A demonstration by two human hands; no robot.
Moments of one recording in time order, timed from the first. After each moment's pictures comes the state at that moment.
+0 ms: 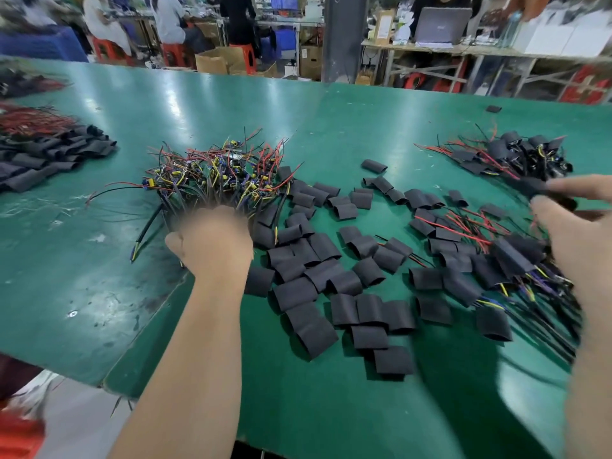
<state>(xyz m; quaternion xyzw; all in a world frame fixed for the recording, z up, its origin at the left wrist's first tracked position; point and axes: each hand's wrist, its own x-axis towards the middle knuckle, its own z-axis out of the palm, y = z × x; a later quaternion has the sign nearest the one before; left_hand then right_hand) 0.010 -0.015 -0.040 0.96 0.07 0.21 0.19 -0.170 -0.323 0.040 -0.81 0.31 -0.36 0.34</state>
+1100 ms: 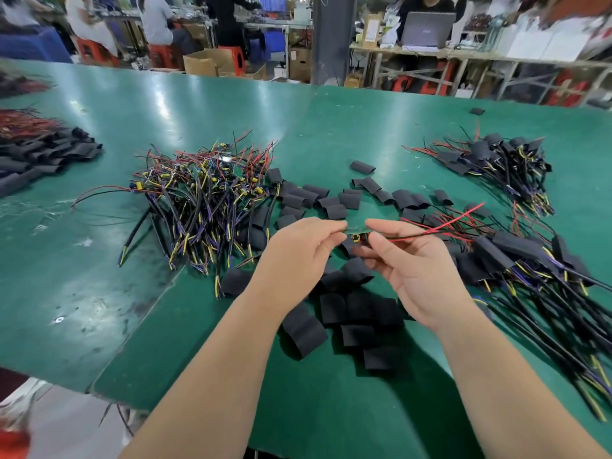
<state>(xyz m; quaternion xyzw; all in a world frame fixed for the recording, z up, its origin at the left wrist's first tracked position) -0.048 -0.075 -0.025 0.80 -0.40 0.20 0.40 -0.127 -0.222 -0.015 -0.57 0.07 -0.17 0.80</state>
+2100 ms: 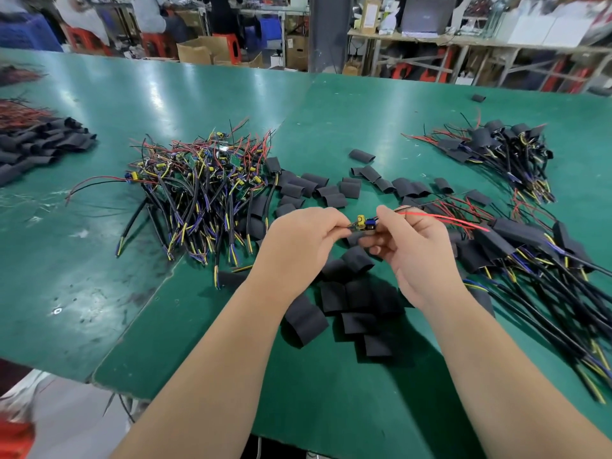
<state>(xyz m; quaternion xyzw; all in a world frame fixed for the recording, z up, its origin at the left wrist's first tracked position) -0.051 -0.078 -0.021 0.80 -0.41 0.23 0.36 -0.118 -0.218 -0.013 -0.59 0.13 -0.22 0.77</state>
